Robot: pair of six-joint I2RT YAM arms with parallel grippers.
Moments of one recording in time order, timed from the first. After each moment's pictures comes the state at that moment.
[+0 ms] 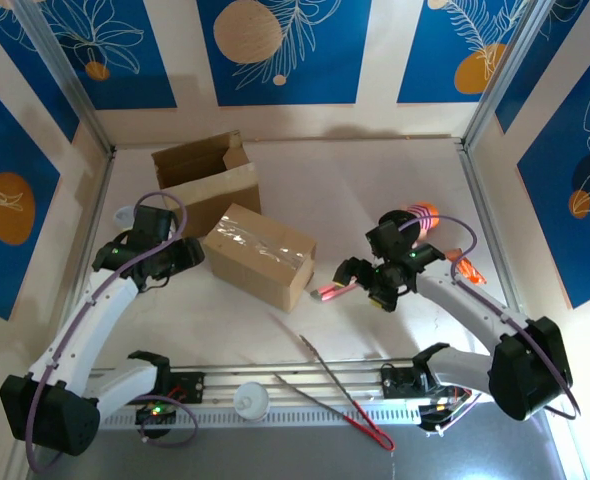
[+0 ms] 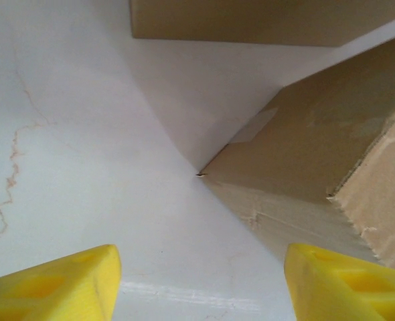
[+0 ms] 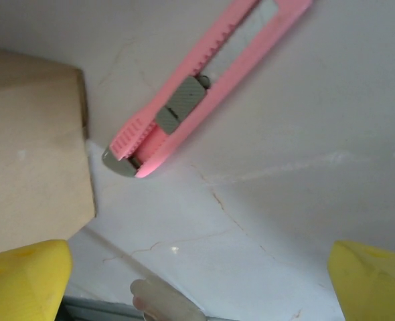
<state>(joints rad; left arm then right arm) -0.24 1.03 0.93 -0.91 0.01 -0.60 0.49 1.18 0.76 -0.82 -0.26 0.98</state>
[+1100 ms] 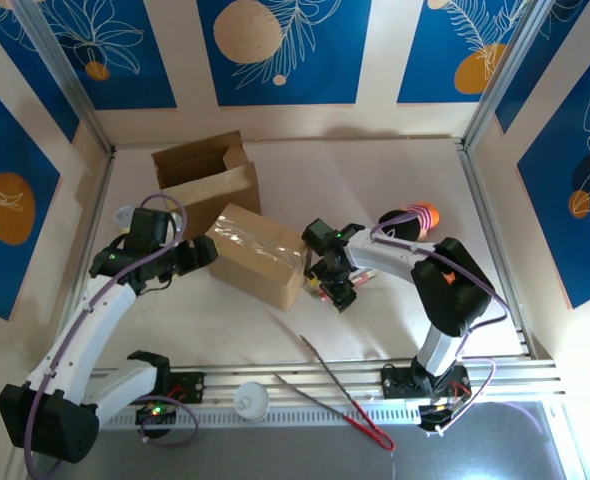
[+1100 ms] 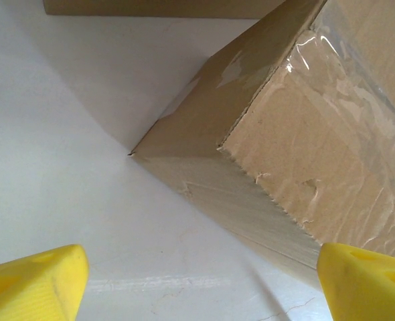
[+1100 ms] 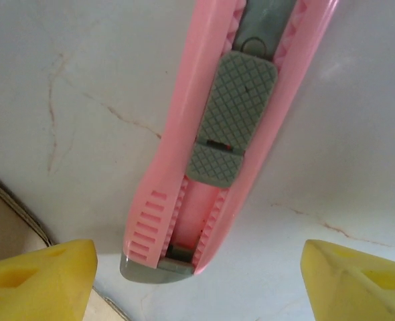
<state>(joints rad) -0.23 0.99 0.92 -0.89 0.18 -0.57 0.72 1.72 1.06 -0.84 -0.11 1.59</state>
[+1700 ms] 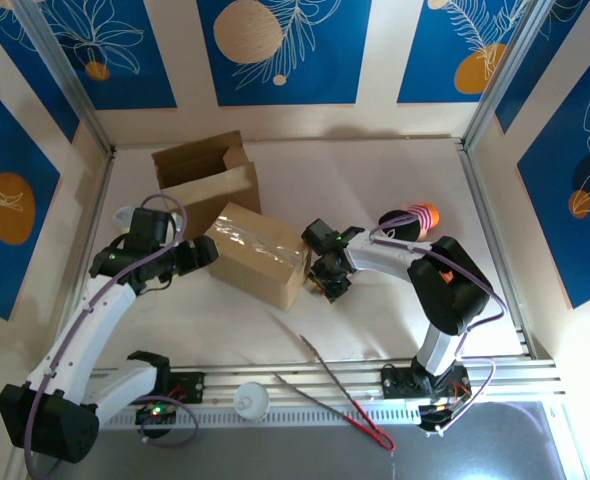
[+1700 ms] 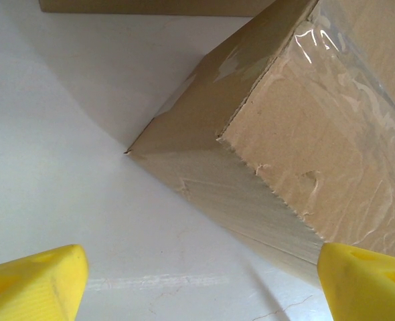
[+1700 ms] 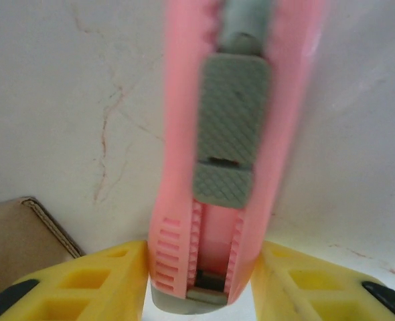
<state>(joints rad) -0.23 0.99 0.92 -0.88 0.19 -0.57 0.72 1.74 1.03 -0.72 -0.09 1.60</state>
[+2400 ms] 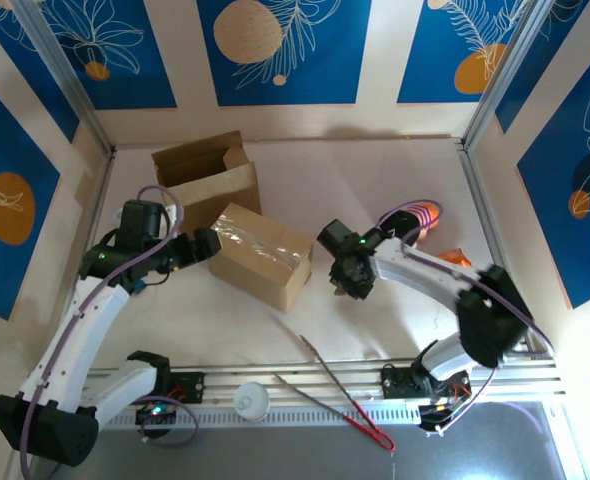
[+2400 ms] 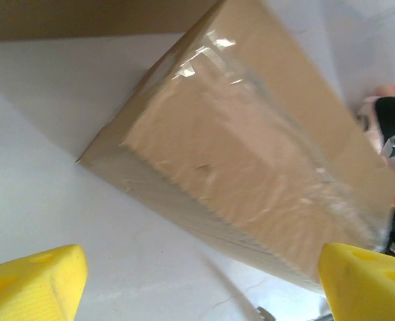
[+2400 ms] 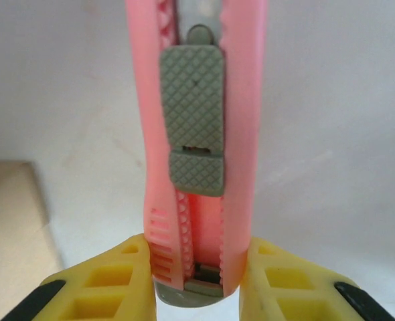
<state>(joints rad) -0.24 0.97 1.04 -0.91 0.31 -0.54 0.72 1.41 0.98 -0.93 0.11 1.29</state>
